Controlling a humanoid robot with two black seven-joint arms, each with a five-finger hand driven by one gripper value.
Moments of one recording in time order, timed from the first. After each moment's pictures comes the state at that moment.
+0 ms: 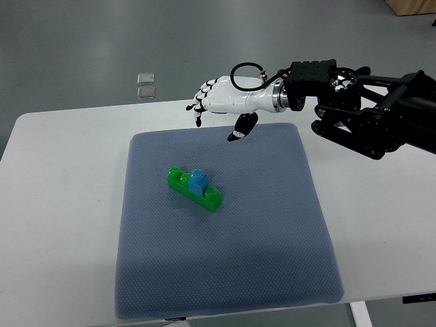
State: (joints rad) left arm -0.01 0.00 -0.10 -0.14 0.07 0.00 0.01; right arm 1.26 -0.25 0.13 0.84 -1.70 0.00 0.44
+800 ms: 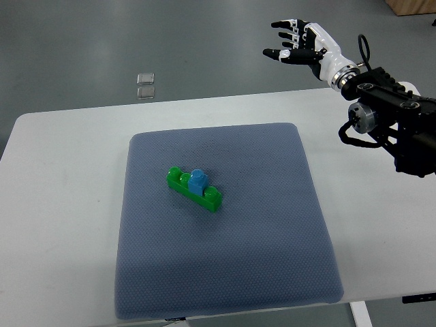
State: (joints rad) left arm -0.01 0.00 -0.10 -0.14 0.07 0.00 0.01; right arm 1.11 -0.24 0.15 0.56 -0.01 0.00 0.40
